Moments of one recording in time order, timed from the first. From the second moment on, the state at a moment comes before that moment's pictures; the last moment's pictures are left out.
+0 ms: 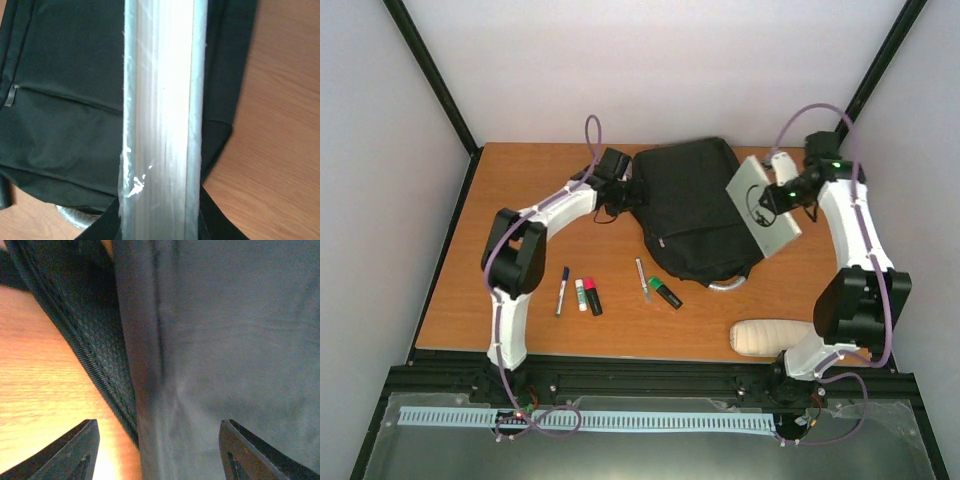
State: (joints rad) left arm -0.48 2.13 1.67 -0.45 0.18 -0.73; right arm -0.03 1.64 1.55 -1.04 -0.33 -0.47
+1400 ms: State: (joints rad) left arm -0.93 2.33 1.98 -0.81 0.24 0.01; right arm -0.40 1.39 1.11 -0.71 -0.72 -0.26
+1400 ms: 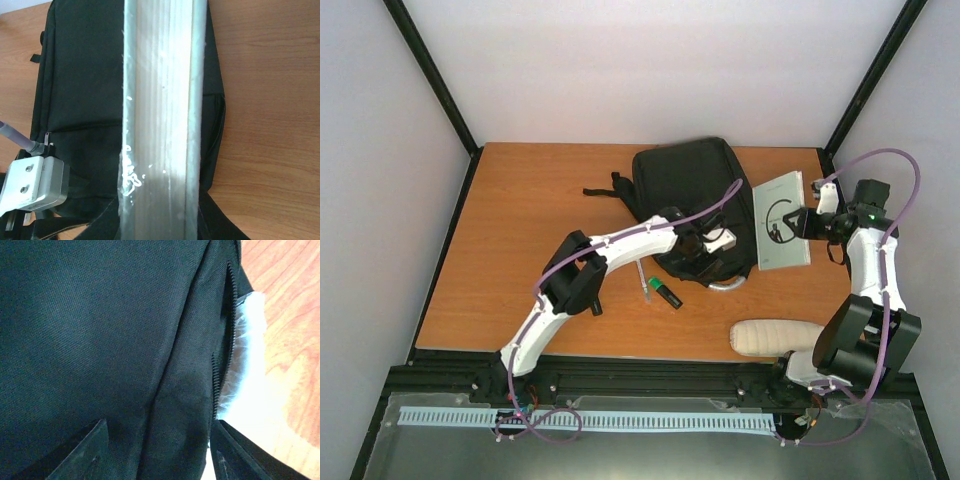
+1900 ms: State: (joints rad) left arm -1.02 2.38 2.01 -0.80 -0.02 0.02; right arm -0.41 1.39 1.11 -0.71 -0.72 -0.26
